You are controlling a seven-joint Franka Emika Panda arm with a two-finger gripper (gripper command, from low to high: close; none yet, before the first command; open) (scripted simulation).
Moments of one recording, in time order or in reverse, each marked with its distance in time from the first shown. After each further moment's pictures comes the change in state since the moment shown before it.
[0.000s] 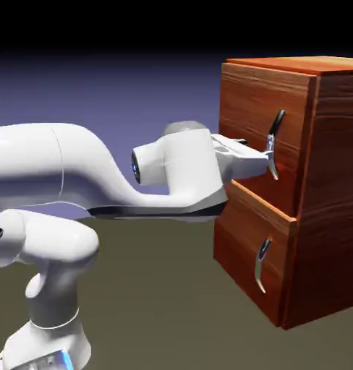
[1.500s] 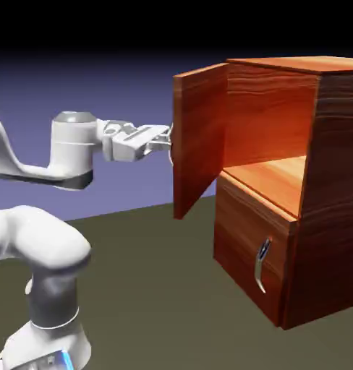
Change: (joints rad) arm -0.459 -0.104 1.378 -0.449 1.565 -1.056 -0.264
